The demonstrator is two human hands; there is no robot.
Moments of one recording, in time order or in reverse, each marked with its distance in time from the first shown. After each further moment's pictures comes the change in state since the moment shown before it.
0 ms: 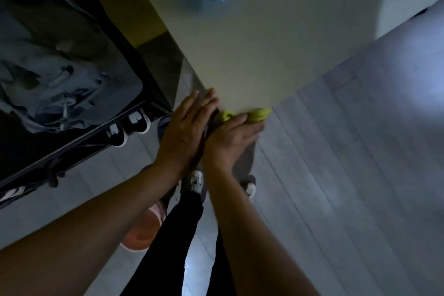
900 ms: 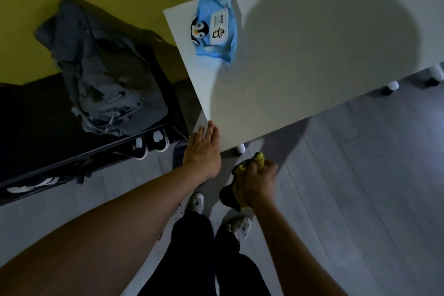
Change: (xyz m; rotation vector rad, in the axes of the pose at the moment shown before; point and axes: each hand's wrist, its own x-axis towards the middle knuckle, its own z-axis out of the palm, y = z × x) left_hand 0.024 0.084 -0.002 0.353 -0.416 -0.494; right_hand 0.070 0.003 -0.137 -0.401 -0.434 0.064
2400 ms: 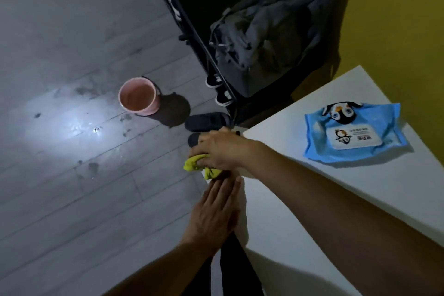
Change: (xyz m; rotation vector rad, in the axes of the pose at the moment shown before) left_hand 0.085 0.210 0.000 -0.623 0.469 -0.942; right_hand 0.067 -0.210 0.119 1.753 1.426 1.689
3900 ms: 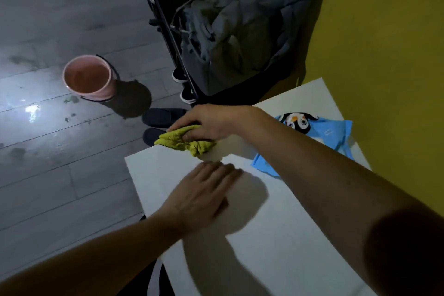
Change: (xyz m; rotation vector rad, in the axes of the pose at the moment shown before) left_hand 0.104 0.059 -0.022 -0.059 0.408 0.268; right_hand -0.040 0.104 -0.035 0.354 -0.143 0.016
